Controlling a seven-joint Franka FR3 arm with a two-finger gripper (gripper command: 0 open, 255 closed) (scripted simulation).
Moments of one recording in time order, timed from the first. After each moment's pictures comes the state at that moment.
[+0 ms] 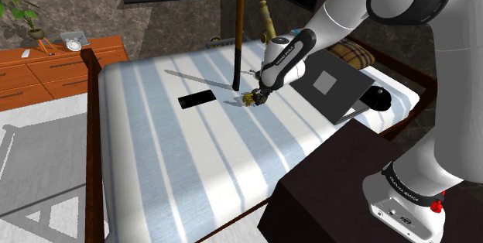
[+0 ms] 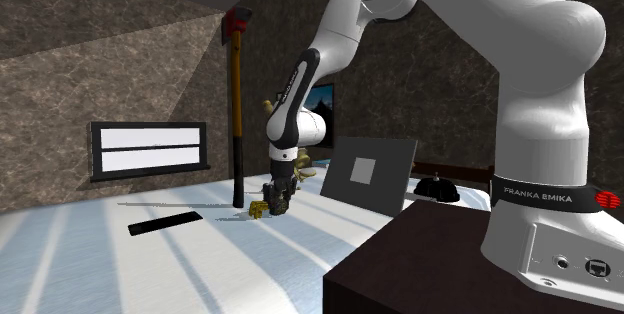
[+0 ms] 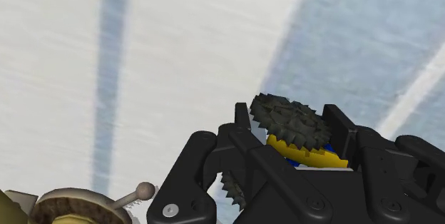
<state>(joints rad) -0.01 0.66 0.00 -2.06 0.01 2.82 -0.12</state>
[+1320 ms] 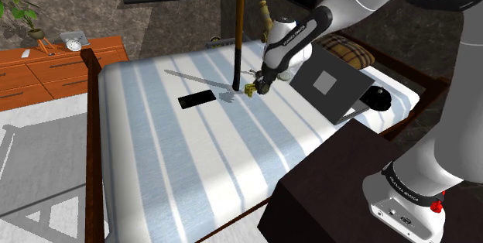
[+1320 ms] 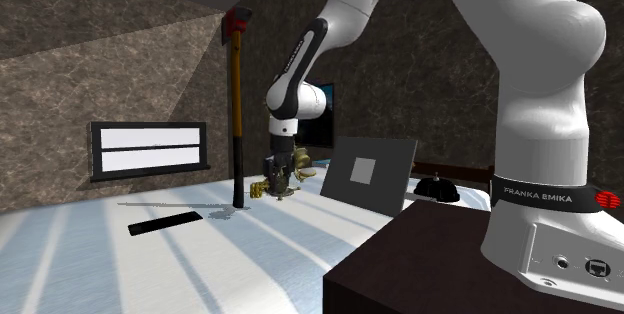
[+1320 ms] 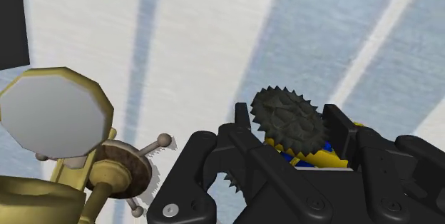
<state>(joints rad) -0.01 0.48 0.00 -2.11 0.01 2.69 -0.12</state>
